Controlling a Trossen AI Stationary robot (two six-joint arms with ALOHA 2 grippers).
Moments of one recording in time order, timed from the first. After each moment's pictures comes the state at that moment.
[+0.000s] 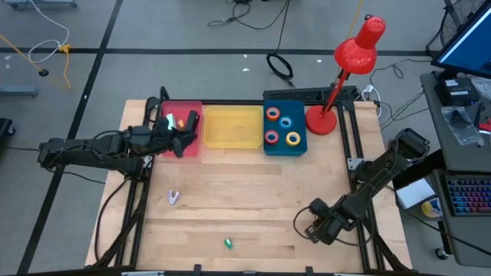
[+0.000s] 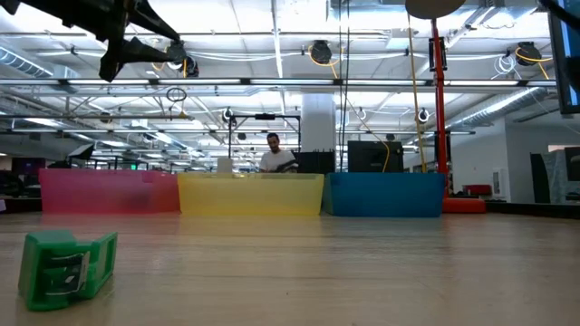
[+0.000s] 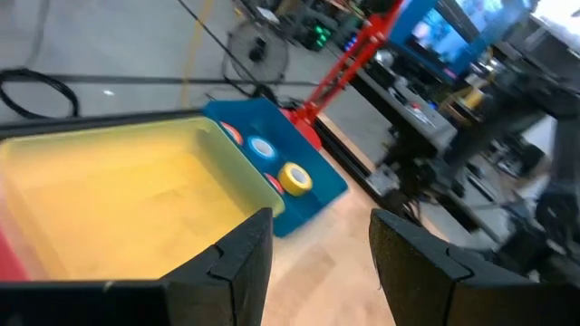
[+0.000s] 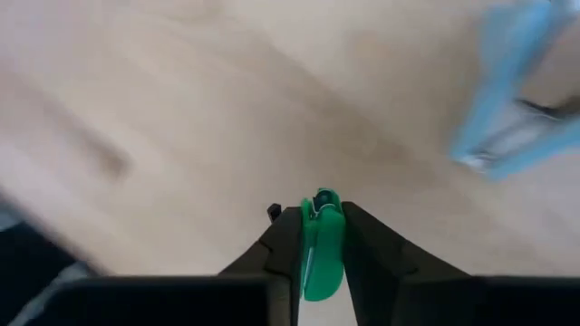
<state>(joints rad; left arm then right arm) 0.04 0.59 0.57 -0.20 -0.38 -0.72 0.81 1.49 0.80 -0.60 -0.02 1.77</state>
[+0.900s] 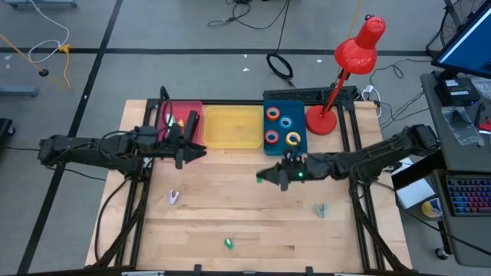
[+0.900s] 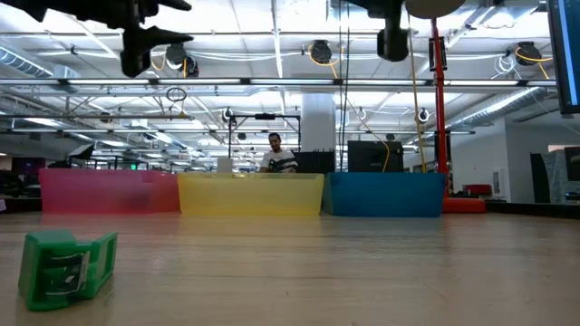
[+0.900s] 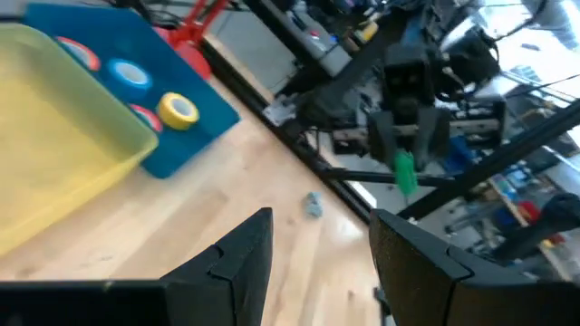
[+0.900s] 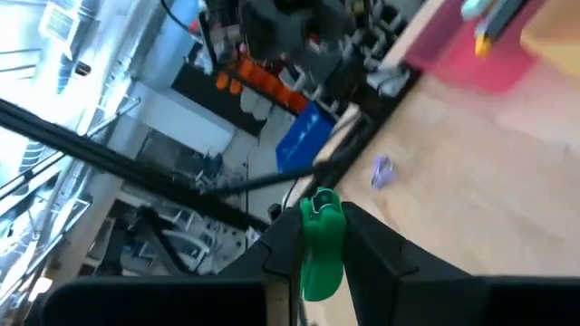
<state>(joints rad) 0.04 0.70 0.57 -0.04 -0.01 -0.76 0.24 1.30 0.80 0.38 0.21 1.05</state>
